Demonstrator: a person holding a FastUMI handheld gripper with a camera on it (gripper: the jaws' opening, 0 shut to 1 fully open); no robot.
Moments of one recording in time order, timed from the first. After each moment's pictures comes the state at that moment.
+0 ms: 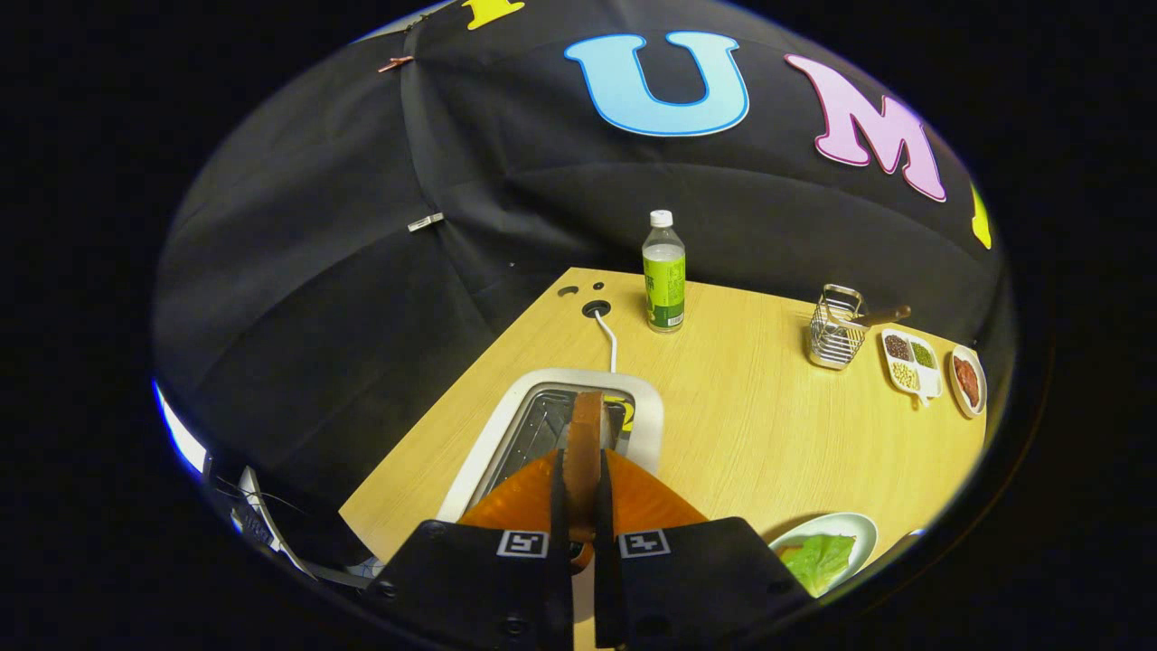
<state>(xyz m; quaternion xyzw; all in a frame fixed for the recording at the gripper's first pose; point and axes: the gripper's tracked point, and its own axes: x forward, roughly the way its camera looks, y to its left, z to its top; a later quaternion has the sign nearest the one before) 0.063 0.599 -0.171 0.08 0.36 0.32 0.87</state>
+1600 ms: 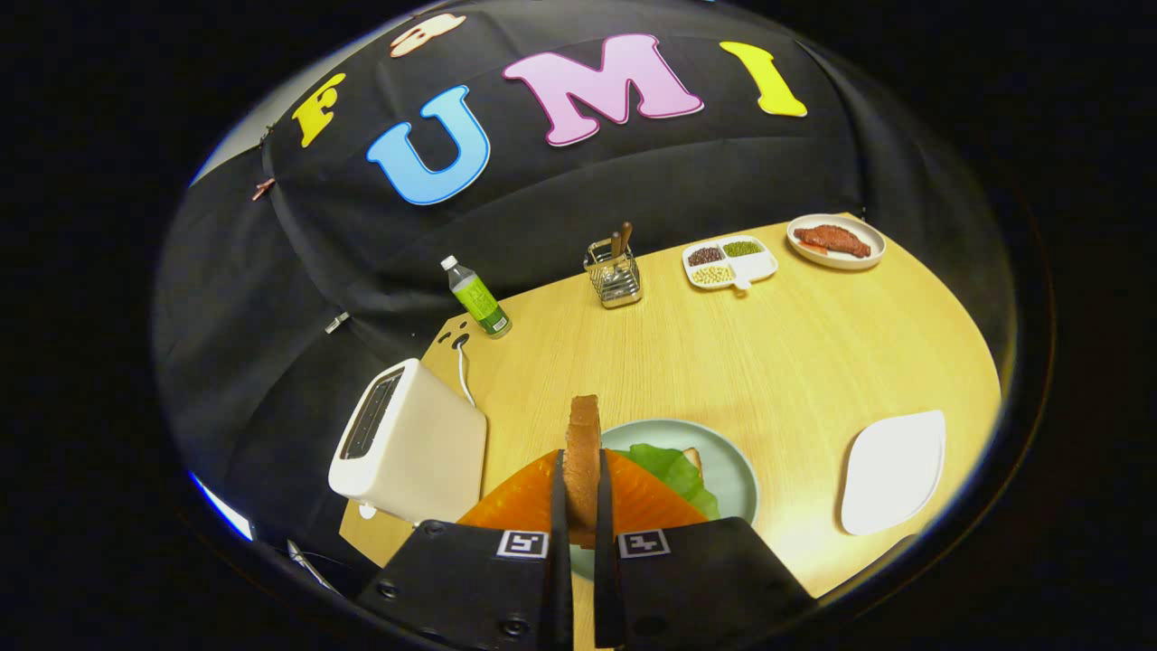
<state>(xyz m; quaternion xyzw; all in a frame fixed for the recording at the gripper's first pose) 0.021 0.339 -0.245 0.26 0.36 0.17 0.88</state>
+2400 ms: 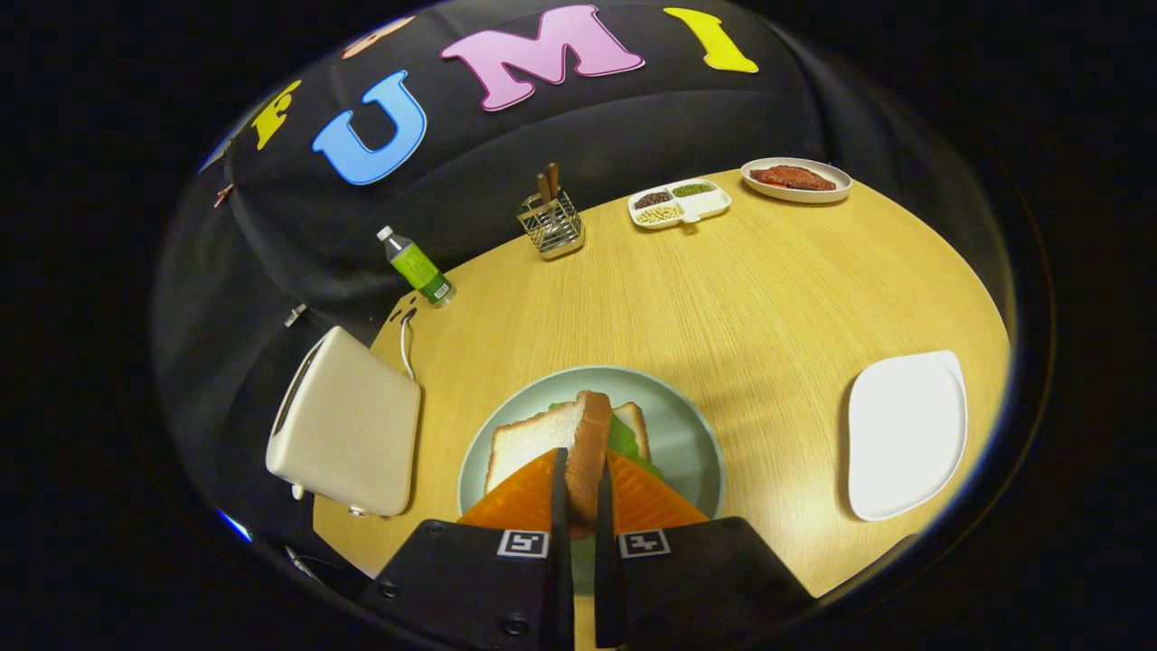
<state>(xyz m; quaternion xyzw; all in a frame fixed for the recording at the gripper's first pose) 0.014 0.308 -0.337 0.24 0.42 0.13 0.87</state>
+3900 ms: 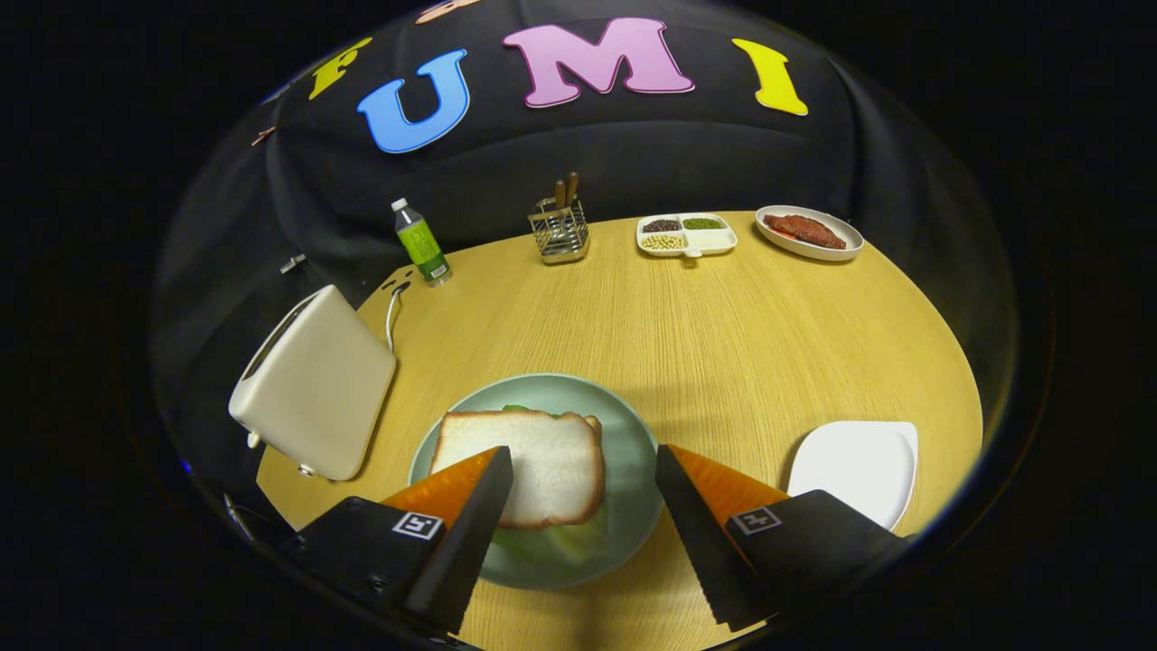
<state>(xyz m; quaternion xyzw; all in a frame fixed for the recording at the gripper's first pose) 0.020 0.277 -0.324 0.16 0.39 0.15 0.90</state>
